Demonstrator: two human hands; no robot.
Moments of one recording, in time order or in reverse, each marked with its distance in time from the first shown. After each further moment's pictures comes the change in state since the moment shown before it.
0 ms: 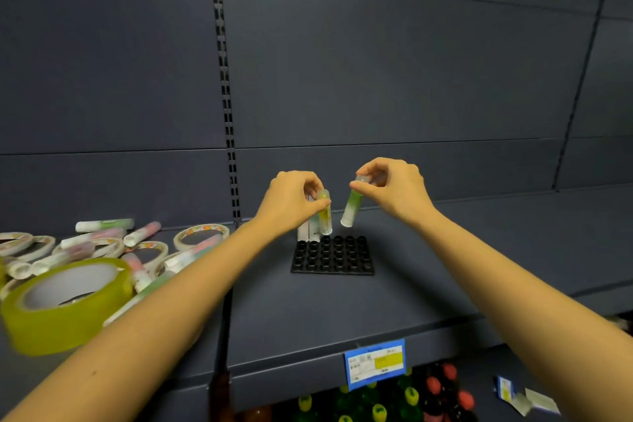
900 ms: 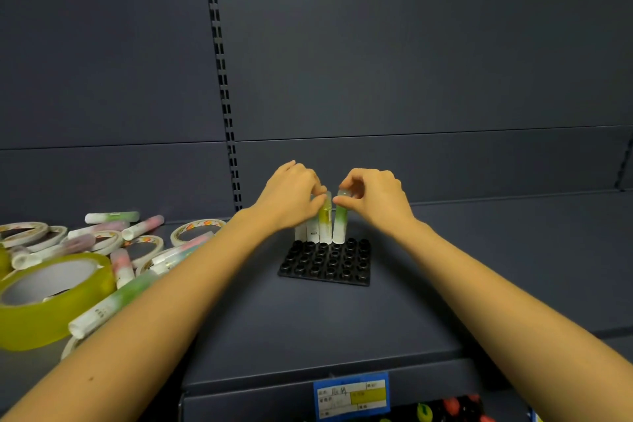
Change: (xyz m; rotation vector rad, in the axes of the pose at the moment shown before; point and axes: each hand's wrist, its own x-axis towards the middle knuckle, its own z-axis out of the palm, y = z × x) left_hand 0.028 -0.004 0.023 0.510 -0.132 0.095; right_hand 0.022 0.030 0.038 -0.098 -0.162 -0.082
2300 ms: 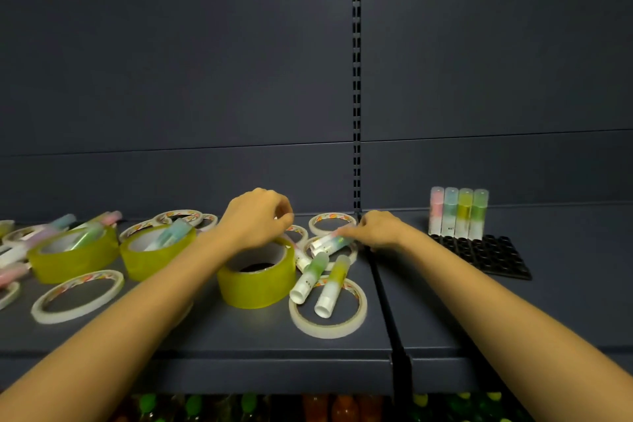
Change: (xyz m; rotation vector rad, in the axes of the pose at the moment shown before) left_hand -0.168 -0.183 -0.090 0.057 -0.106 -0.307; right_hand -0.010 -0.167 0.124 -0.084 -0.594 0.165
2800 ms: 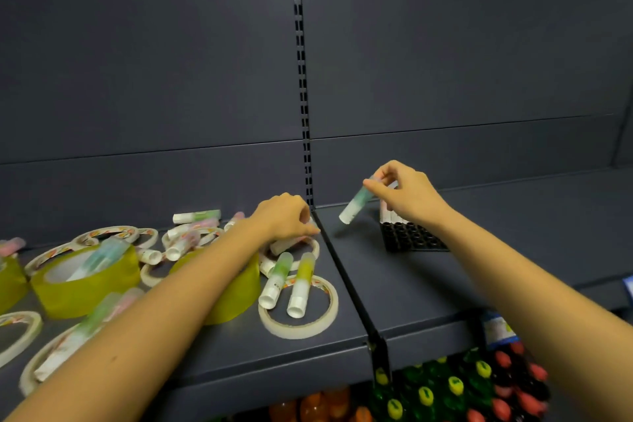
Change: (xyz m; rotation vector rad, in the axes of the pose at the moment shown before) left_hand 0.053 0.056 0.043 -0.031 -0.282 0.206; right_hand -0.060 0.044 -0.048 0.375 0.562 -0.064
